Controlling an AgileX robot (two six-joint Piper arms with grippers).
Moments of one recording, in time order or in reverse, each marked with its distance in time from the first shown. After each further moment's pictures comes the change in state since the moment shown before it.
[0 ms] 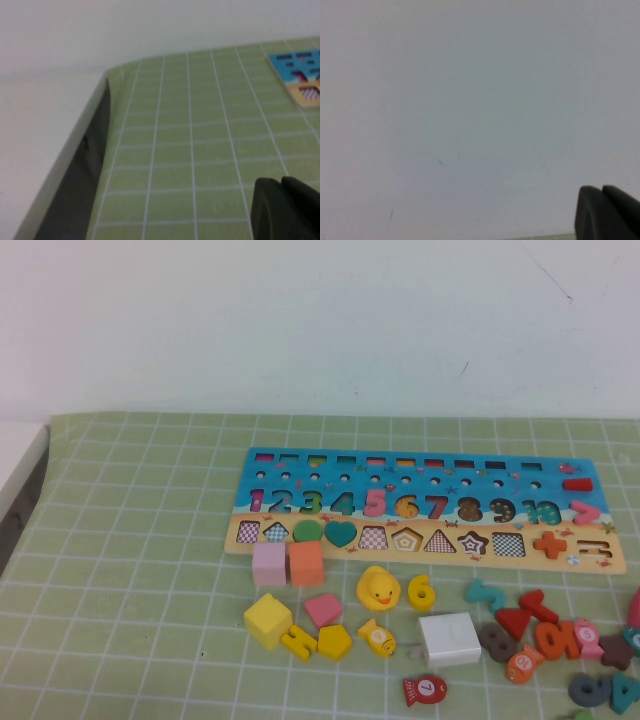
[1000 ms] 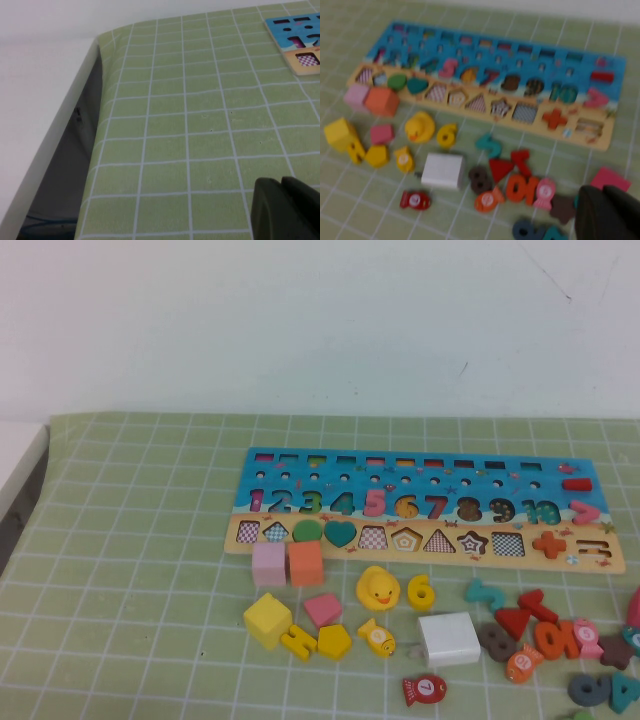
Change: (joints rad) right arm 0.002 0.833 -0.932 0.229 1.147 -0.272; left arm 0.000 0.000 0.000 -0.008 0.120 0.000
